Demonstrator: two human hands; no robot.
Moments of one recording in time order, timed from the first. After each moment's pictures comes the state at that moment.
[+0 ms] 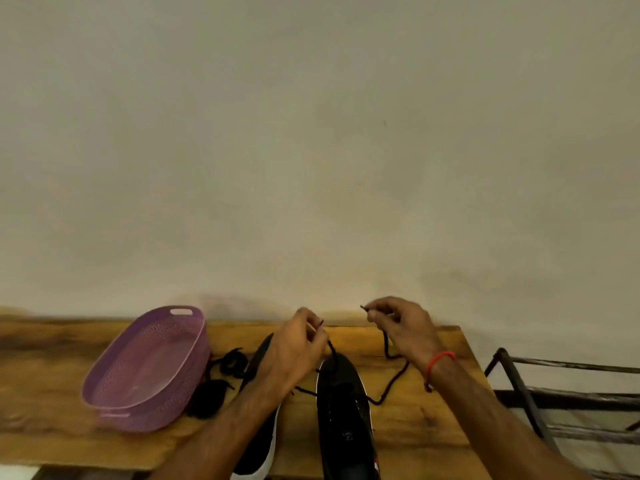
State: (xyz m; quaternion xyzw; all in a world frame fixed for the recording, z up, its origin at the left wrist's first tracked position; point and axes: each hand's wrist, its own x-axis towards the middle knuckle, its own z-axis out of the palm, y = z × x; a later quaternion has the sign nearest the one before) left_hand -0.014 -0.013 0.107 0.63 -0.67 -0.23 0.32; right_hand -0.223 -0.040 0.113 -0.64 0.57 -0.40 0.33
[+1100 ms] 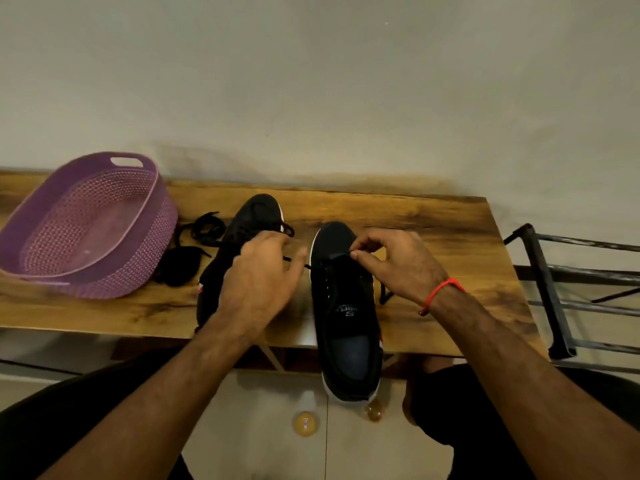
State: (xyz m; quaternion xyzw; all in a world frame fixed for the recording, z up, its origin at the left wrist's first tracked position) left_hand 0.012 -0.005 -0.003 0.72 -0.64 -0.18 0.20; right_hand -0.204 -0.038 0.002 -0.75 0.57 -0.19 0.27
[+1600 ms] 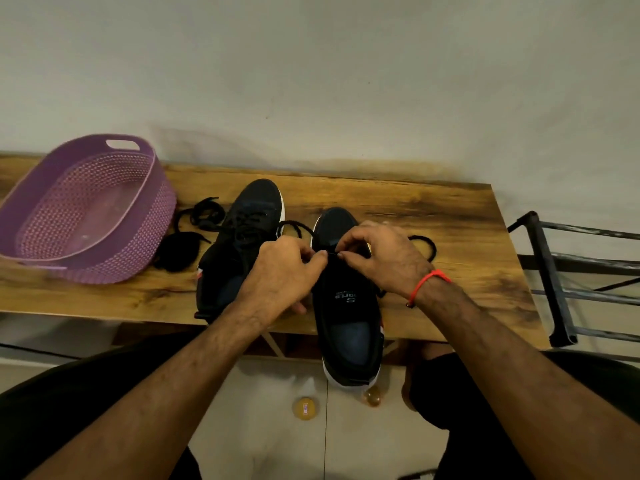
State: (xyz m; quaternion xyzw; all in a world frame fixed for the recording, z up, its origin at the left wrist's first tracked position) left_hand -0.011 0.004 0.003 0.71 -0.58 -0.36 0.17; right_hand -0.186 -0.037 -0.013 -0.79 0.54 -0.13 0.24
